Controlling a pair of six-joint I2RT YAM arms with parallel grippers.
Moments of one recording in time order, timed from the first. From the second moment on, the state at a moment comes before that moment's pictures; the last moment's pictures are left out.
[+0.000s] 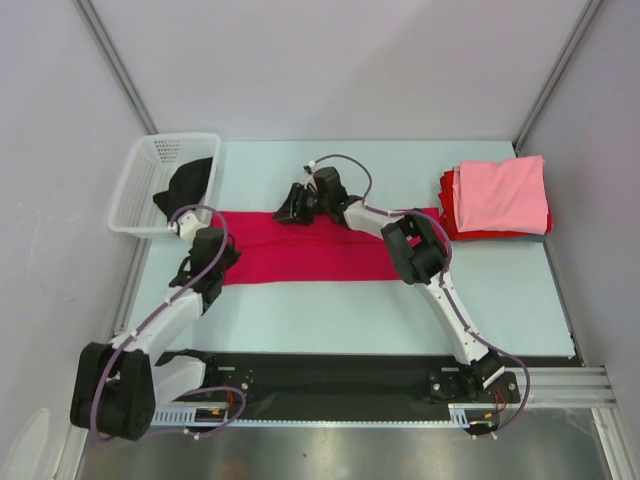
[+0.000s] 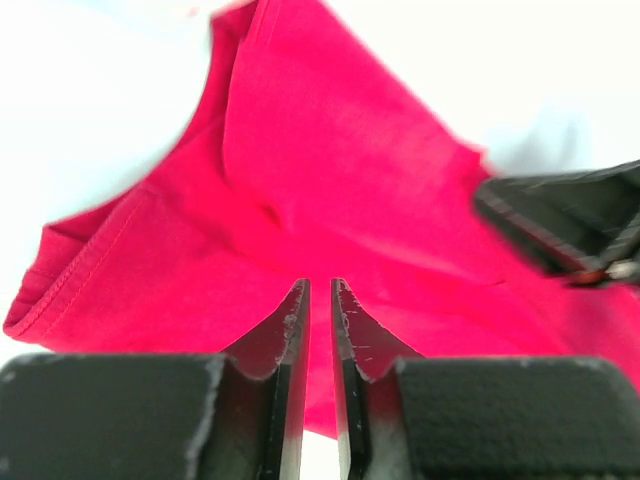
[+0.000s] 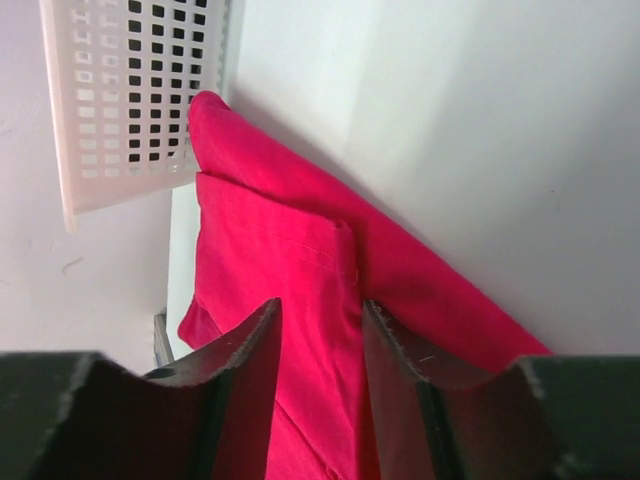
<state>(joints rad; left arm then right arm) -0.21 1.10 0.49 0.01 -0.35 -0.76 0.63 2.59 1.99 0.11 -0.56 0.87</state>
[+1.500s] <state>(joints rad) -0.21 1.09 0.57 -0.02 -0.42 -0.75 0.67 2.35 1.56 0.27 -0.78 0.84</state>
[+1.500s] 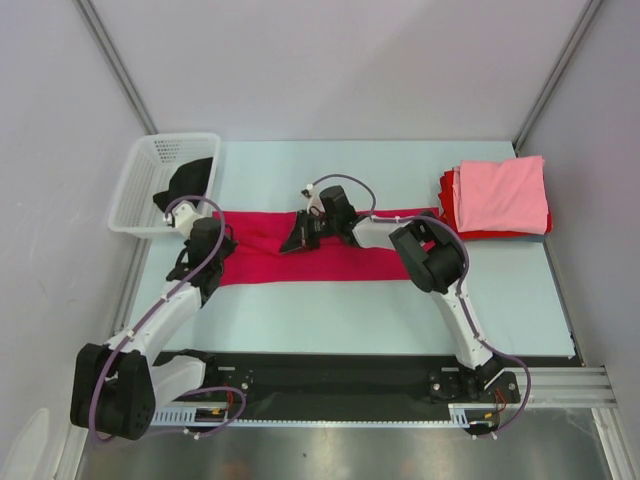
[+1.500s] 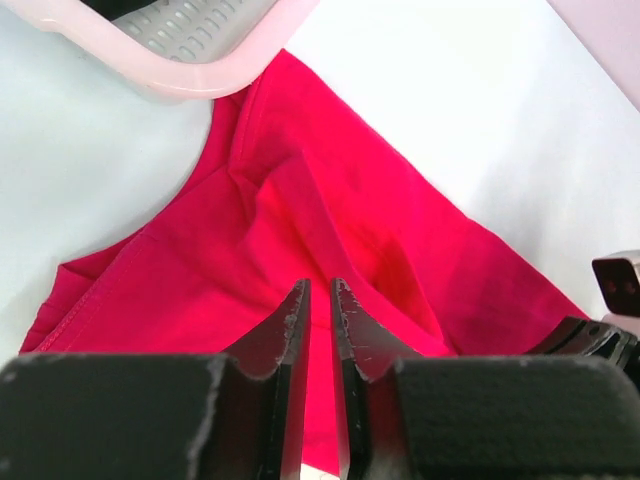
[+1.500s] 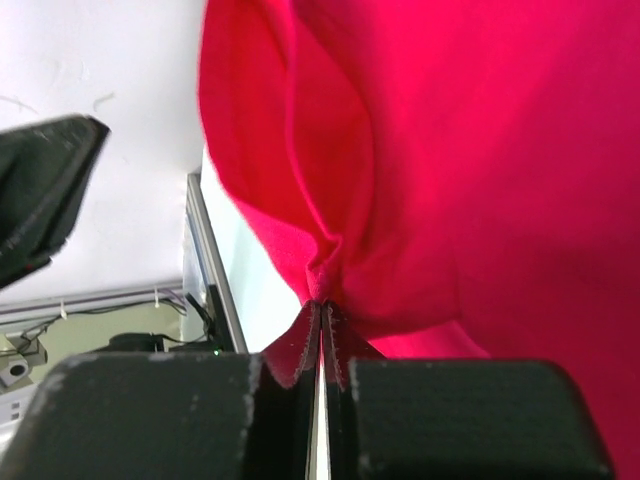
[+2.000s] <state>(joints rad) -0.21 1.26 0.71 -0.01 -0.41 -0.72 0.68 2.23 1.42 0.23 -0.80 0.74</state>
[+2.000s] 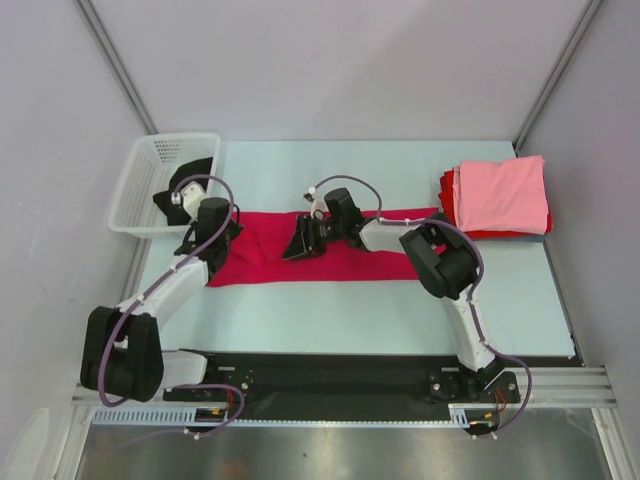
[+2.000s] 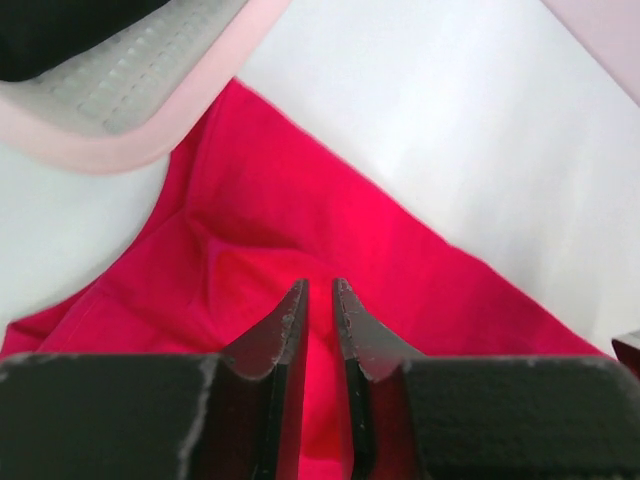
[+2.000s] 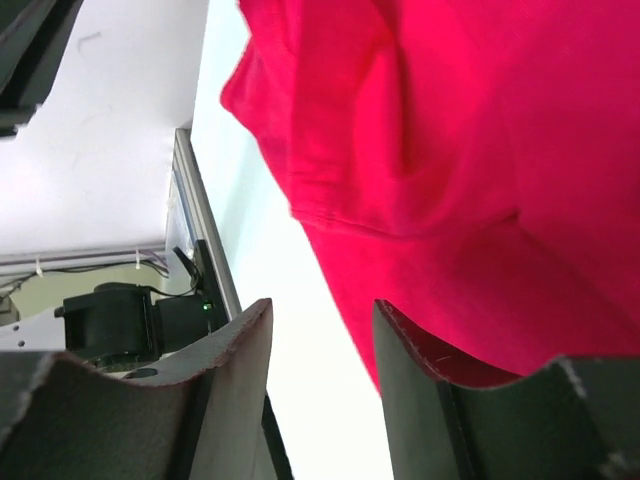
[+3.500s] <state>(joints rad) -0.05 1.46 0.72 0.03 -0.28 -0.70 0.92 2.22 1.72 -0.20 -0.05 0.52</state>
